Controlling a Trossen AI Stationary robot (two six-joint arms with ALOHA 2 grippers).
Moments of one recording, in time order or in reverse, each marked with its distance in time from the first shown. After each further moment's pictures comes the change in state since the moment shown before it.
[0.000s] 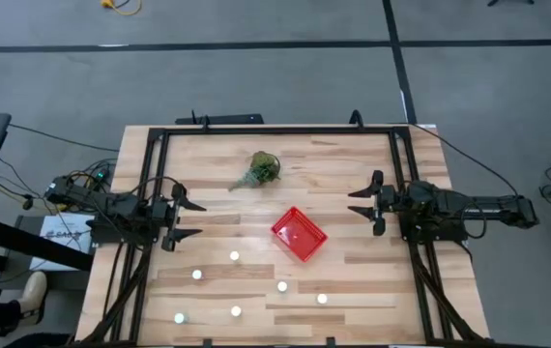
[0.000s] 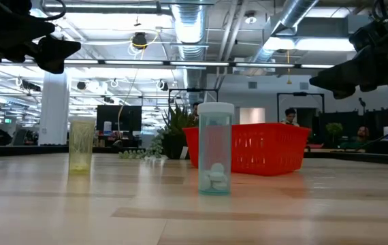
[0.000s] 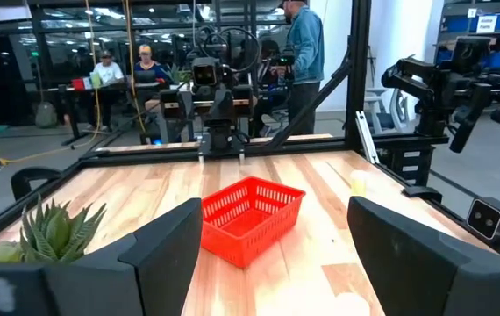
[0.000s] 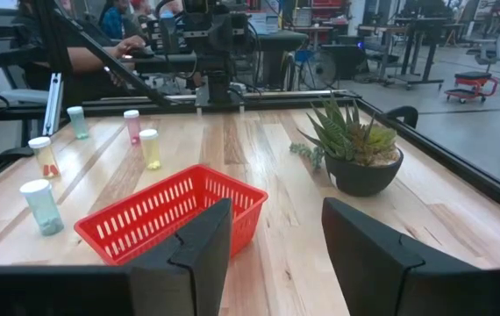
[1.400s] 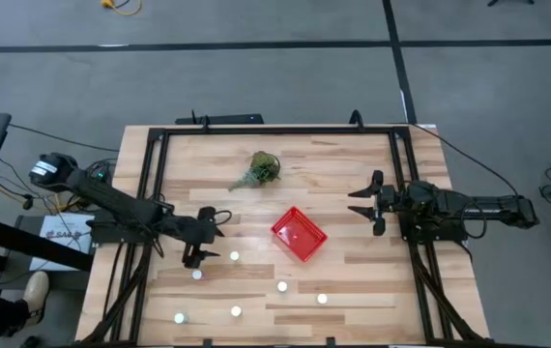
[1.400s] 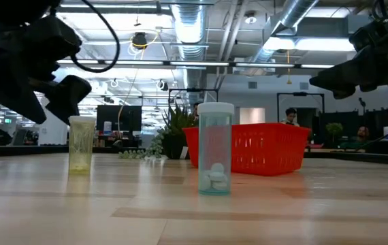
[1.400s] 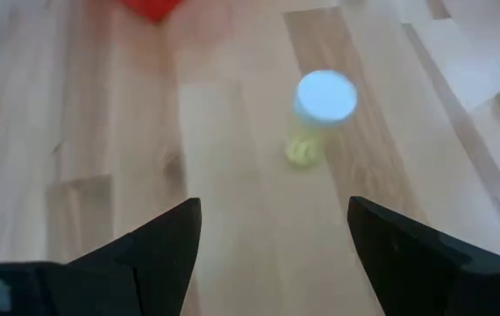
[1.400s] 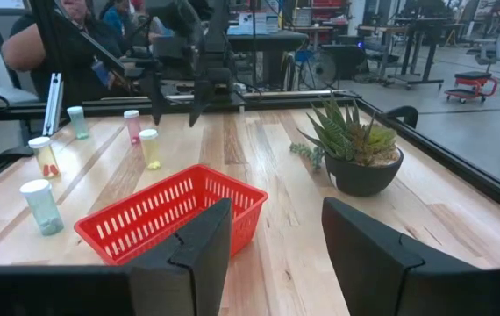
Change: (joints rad) left arm -0.002 1.089 0.357 -0.082 0.171 -0.158; right arm 0.000 0.000 0.000 0.000 0.000 0.000
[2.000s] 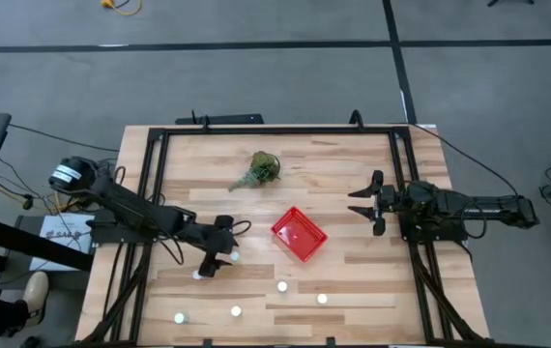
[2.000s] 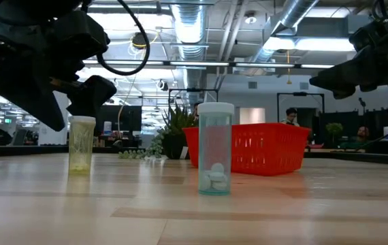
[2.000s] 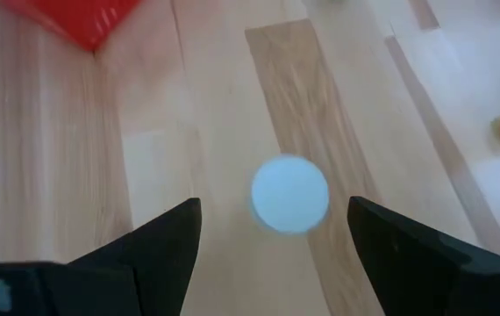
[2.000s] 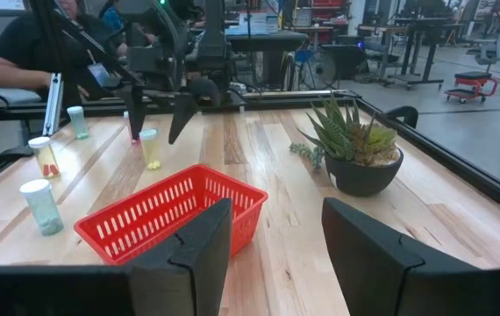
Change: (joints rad) left arm 0.001 0.286 0.195 0.010 0.054 0.031; right arm 0.000 0.000 0.000 0.000 0.000 0.000
